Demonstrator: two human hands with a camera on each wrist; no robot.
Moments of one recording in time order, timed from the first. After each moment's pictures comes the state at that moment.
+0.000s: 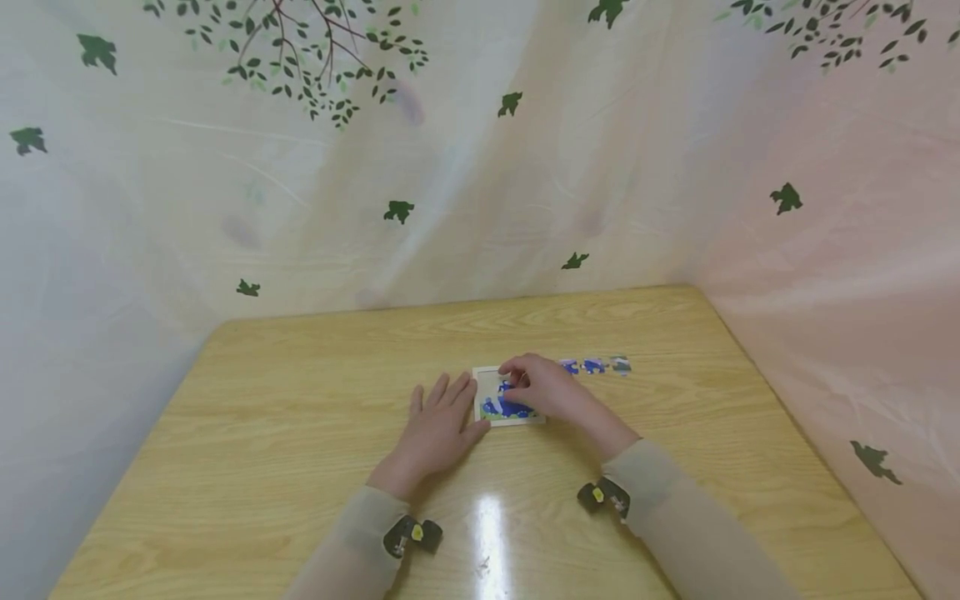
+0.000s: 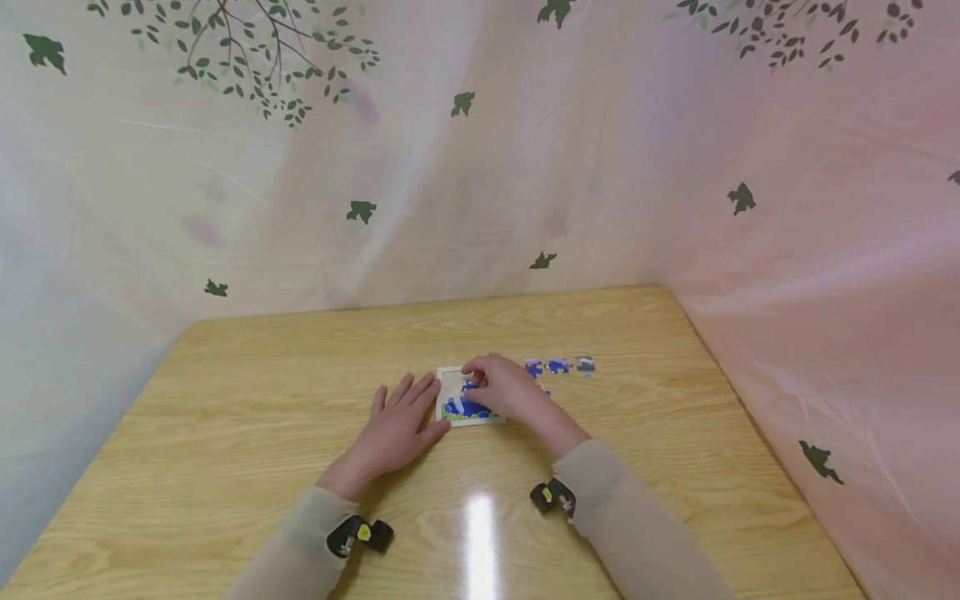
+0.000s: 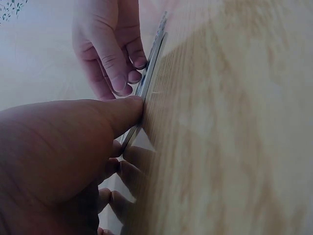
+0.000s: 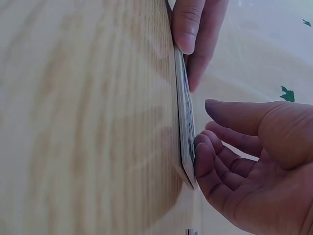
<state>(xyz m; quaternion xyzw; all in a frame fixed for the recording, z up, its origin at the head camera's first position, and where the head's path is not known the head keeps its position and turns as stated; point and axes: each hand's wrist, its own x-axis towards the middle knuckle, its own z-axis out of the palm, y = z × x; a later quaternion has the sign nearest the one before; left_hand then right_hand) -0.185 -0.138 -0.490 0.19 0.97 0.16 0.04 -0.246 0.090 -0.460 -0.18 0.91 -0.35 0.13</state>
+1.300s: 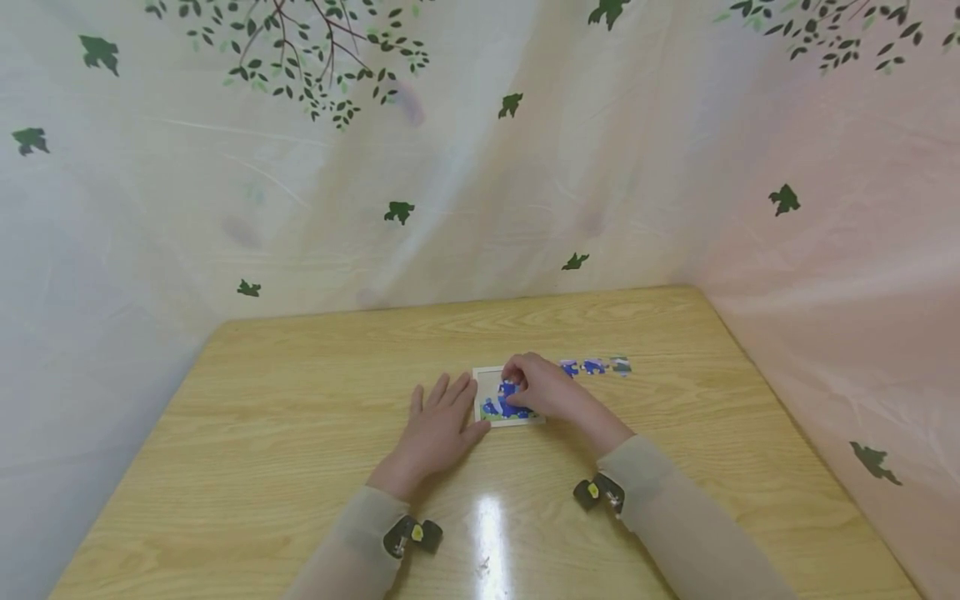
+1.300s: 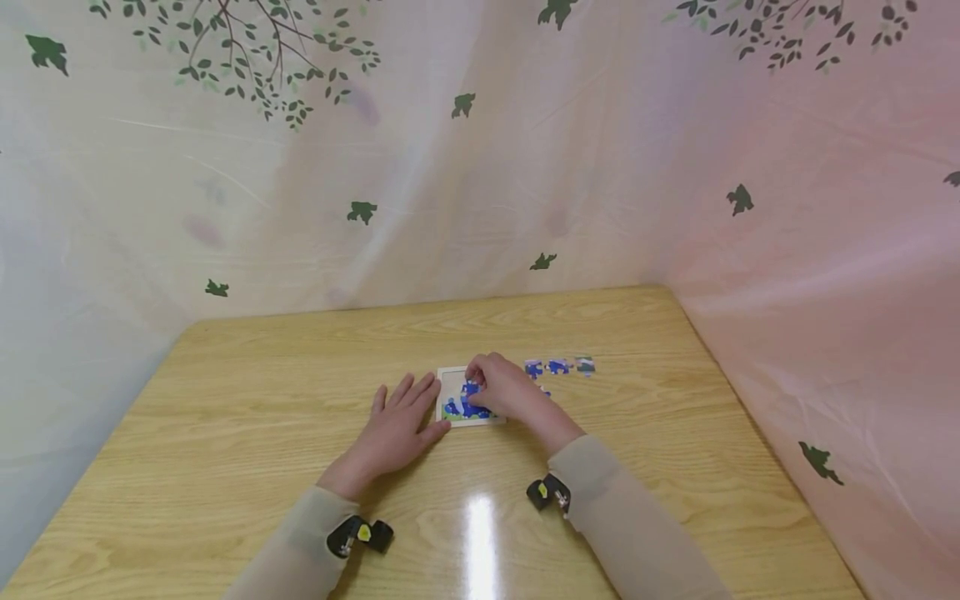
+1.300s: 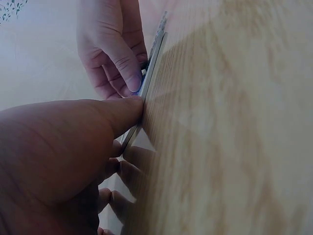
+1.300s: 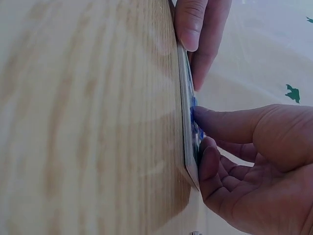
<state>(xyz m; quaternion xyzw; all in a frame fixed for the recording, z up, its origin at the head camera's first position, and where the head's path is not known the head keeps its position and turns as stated) -0.184 -0.139 -0.492 0.19 0.97 0.16 0.04 -0.248 0.089 -0.461 -0.18 0.92 -0.33 0.14</state>
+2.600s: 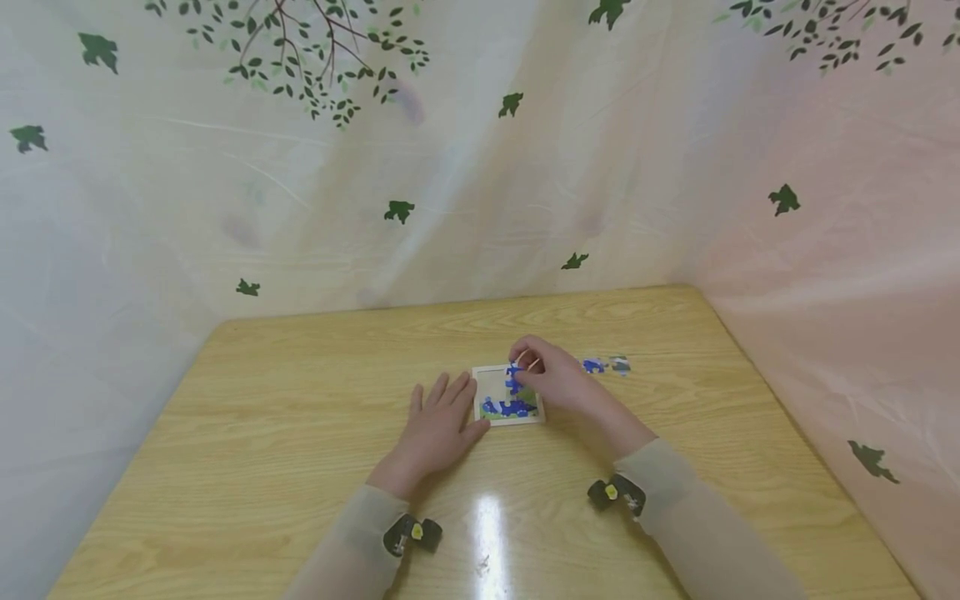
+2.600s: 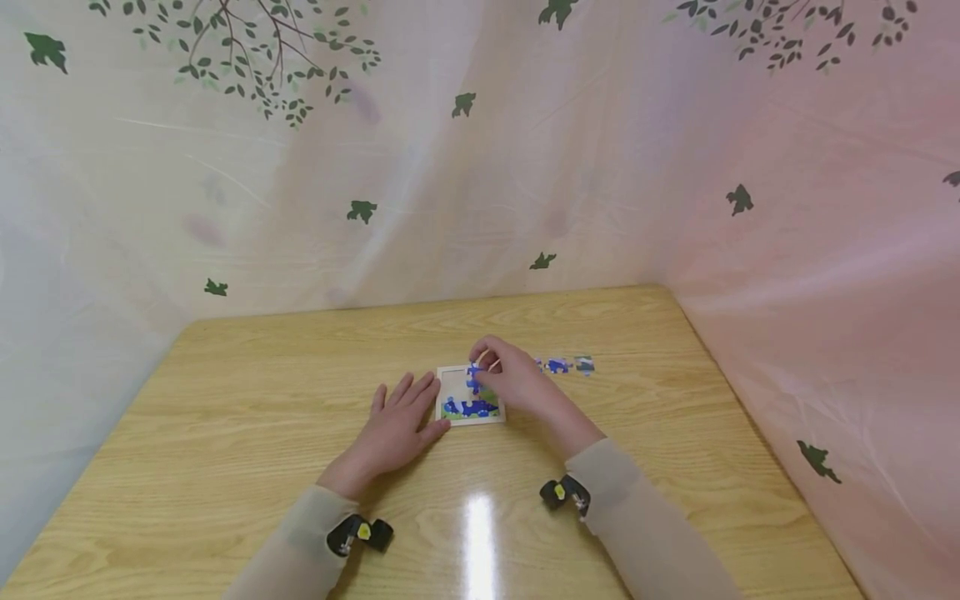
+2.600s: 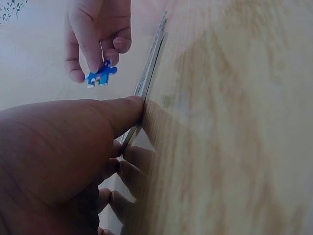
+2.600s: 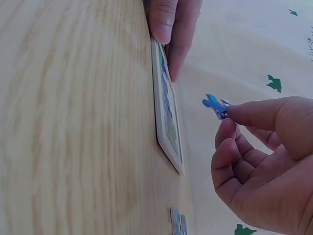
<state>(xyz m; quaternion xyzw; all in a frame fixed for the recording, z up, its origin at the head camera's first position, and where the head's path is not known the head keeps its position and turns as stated) -0.184 -0.139 -0.489 0.19 0.97 0.17 0.04 -0.247 0.111 -0.454 -0.17 0.87 -0.45 0.10</state>
